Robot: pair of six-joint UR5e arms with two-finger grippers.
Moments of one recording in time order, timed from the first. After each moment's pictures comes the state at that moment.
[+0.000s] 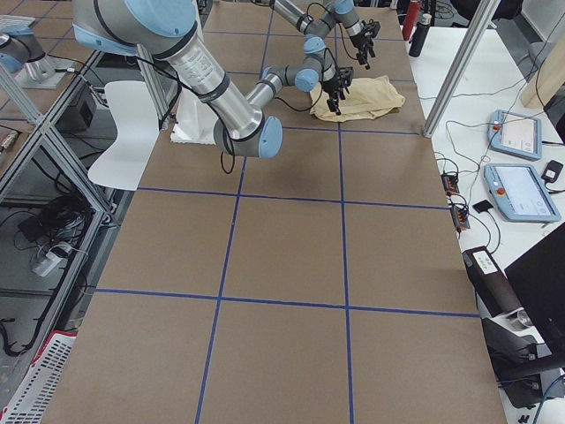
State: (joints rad) left arm -0.93 -2.13 -1.24 -2.39 -1.73 -0.63; right arm 0.51 -0.54 1.16 -1.29 1.46 1.50
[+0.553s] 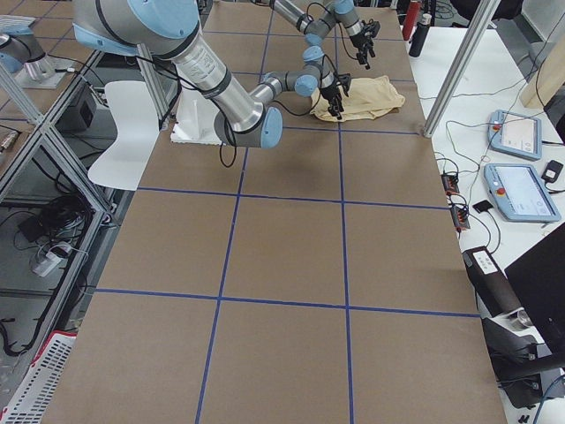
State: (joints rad) left arm -0.93 -2.12 -1.24 -2.39 -1.73 -0.63; right arm 0.49 -0.49 1.00 -1.23 1.42 1.43
